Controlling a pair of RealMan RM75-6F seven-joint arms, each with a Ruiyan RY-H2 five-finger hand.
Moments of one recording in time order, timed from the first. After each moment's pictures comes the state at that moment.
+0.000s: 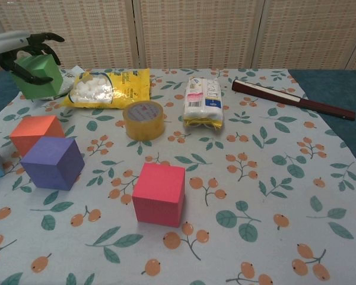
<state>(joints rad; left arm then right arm) -0.80 -1.55 -0.14 -0.67 1.47 0.89 -0.59 0.18 -1.21 -0.06 -1.52 -1.75 1.48 0.11</state>
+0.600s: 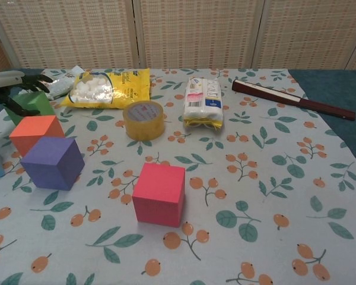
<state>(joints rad) -0.79 -1.68 -0.01 -0.38 1.52 0.71 -0.85 0.18 -1.21 -0.06 -1.52 -1.76 1.49 0.11</state>
